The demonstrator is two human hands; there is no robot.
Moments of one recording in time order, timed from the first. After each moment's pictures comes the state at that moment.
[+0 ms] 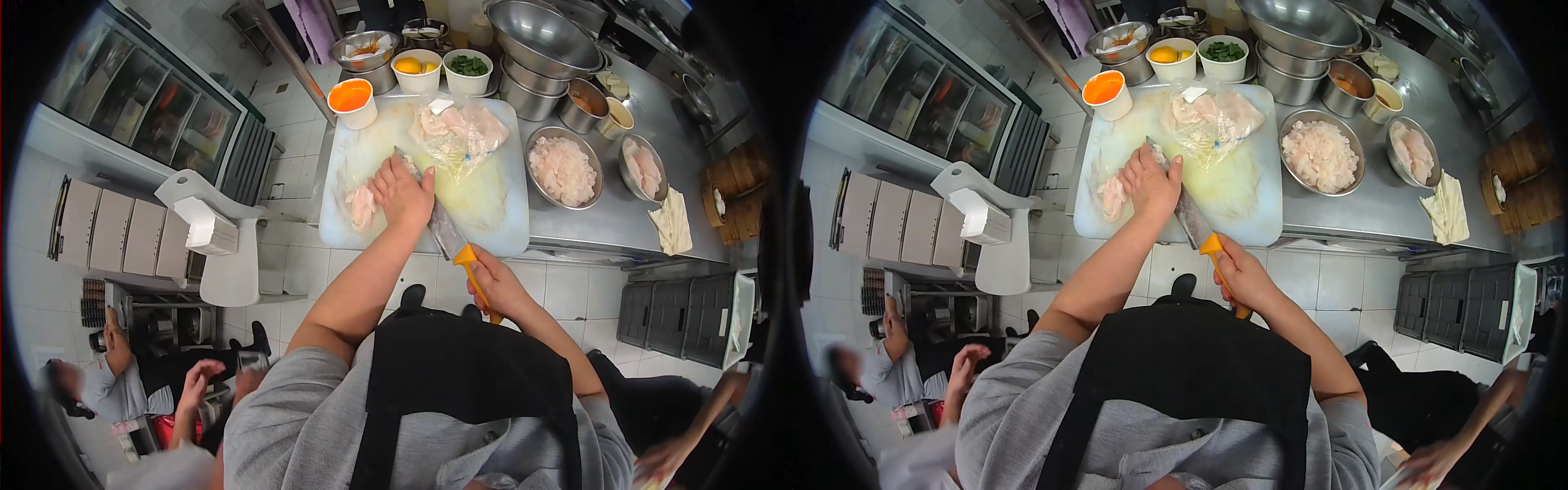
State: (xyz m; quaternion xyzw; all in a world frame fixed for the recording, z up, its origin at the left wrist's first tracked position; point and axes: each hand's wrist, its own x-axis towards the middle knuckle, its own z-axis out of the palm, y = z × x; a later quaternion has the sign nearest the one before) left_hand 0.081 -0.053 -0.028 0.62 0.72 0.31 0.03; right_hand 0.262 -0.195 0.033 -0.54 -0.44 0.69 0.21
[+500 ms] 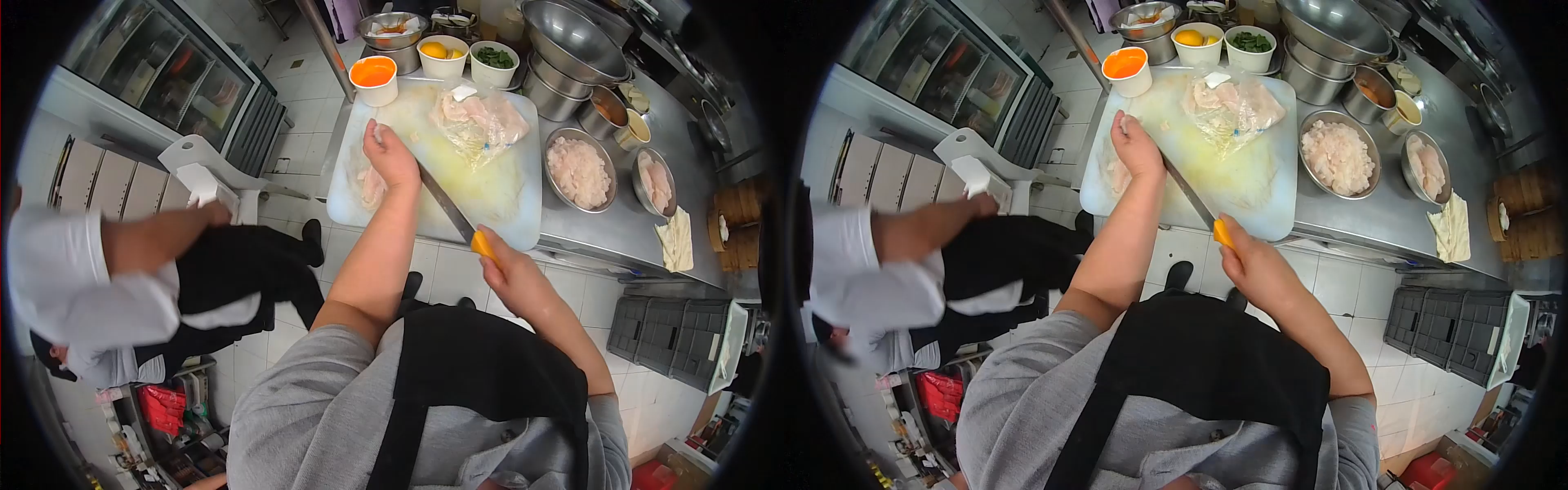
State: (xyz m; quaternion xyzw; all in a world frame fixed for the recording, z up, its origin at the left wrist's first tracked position) left_hand 0.052 -0.004 -0.029 0.25 0.58 0.74 0.24; right_hand 0.273 -0.193 0.057 -0.51 -0.75 0.39 0.18
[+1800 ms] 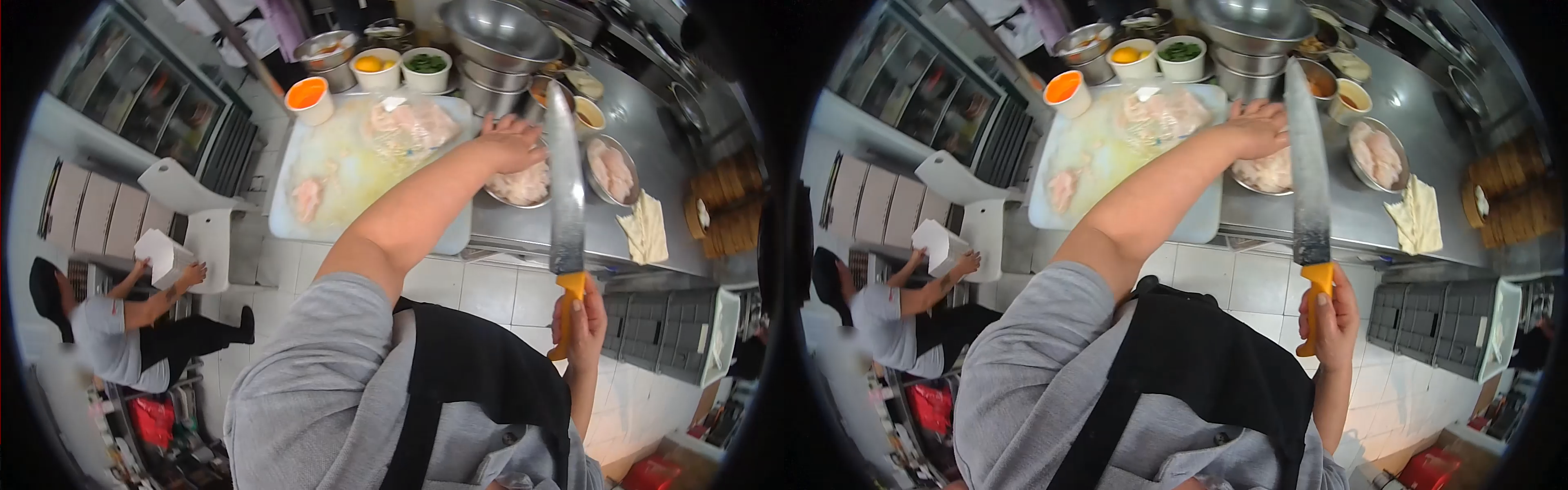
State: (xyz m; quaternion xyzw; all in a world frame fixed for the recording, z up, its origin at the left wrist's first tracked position) left_hand 0.308 0.029 0.042 0.88 0.45 0.09 0.13; right_hand 0.462 -0.275 0.076 -0.53 -0.42 0.51 0.53
